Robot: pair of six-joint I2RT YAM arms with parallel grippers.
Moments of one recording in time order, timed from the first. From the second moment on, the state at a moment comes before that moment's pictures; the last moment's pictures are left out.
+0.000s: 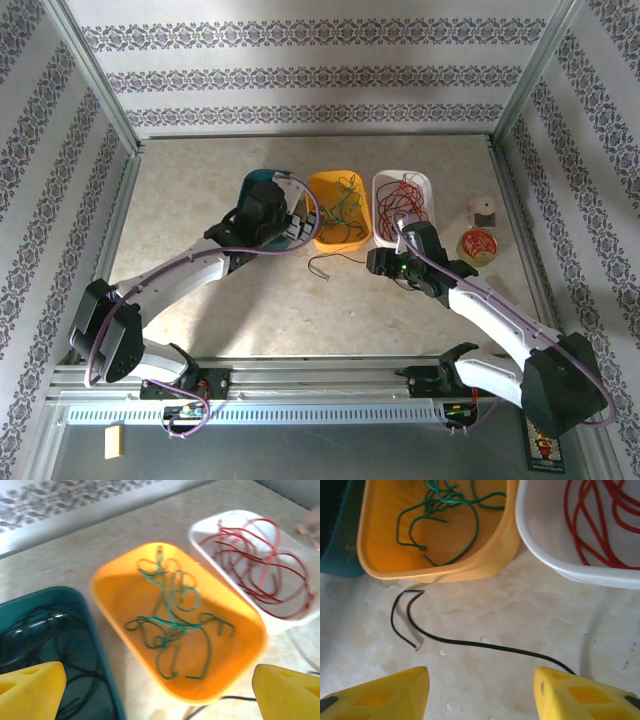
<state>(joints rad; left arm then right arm) -0.63 1.43 1.03 -0.11 -0.07 -0.06 0.41 1.11 0.59 -0.31 -0.18 0.50</state>
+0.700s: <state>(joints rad) -0.58 1.36 0.89 -0.09 -0.16 -0.24 0.54 1.56 0.87 -0.44 -0.06 0.28</state>
